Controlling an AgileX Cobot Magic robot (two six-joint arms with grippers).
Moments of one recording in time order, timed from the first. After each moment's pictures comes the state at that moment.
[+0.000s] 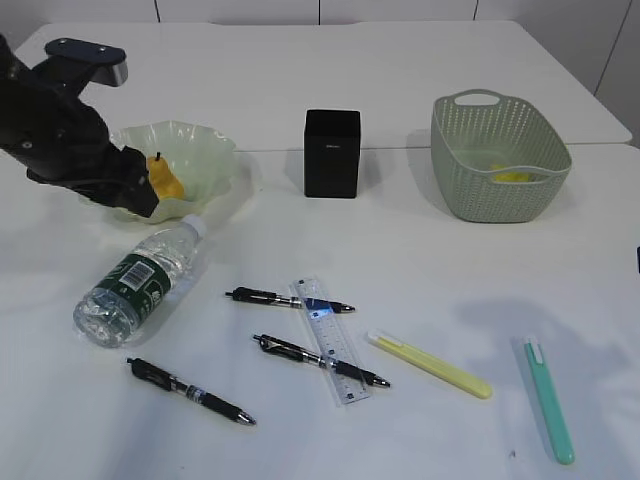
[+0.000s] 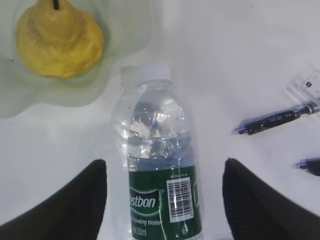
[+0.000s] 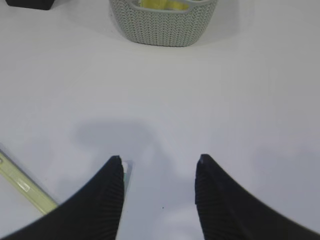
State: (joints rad) left arm -0.24 1.74 -1.23 -0.21 0.64 0.31; right arm 0.05 1.03 -0.53 -0.14 0.30 0.11
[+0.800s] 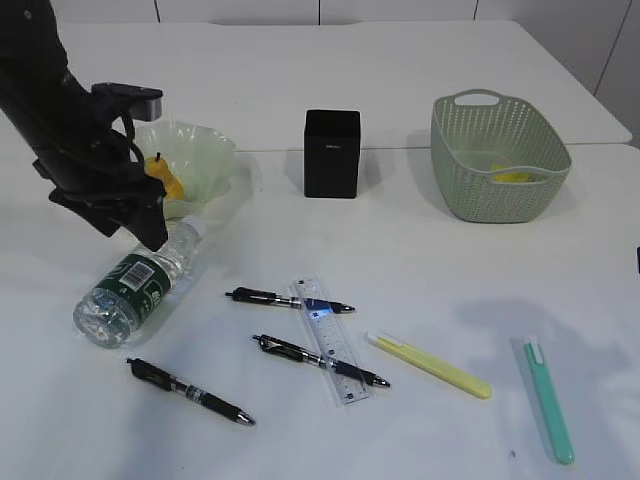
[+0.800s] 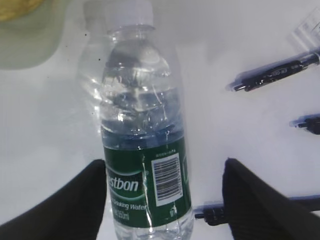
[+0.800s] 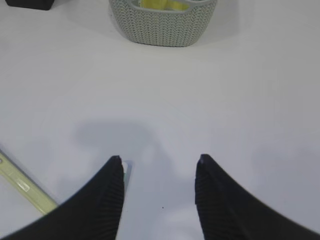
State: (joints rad) left arm -0.24 1.94 -1.47 -0.19 0.98 0.28; right arm 0.05 1.03 -0.53 -0.14 0.30 0.11
